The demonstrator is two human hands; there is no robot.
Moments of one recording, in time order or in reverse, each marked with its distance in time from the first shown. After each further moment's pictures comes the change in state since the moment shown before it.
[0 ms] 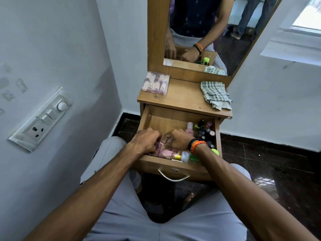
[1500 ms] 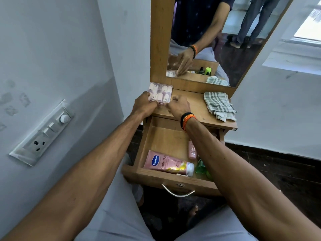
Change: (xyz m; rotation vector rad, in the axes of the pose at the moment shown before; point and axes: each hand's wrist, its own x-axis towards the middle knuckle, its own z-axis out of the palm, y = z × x) left_hand 0.075 -0.028 -0.106 -0.644 0.503 -0.380; right_hand 0.069 -0.061 -0.095 0.626 0.711 0.228
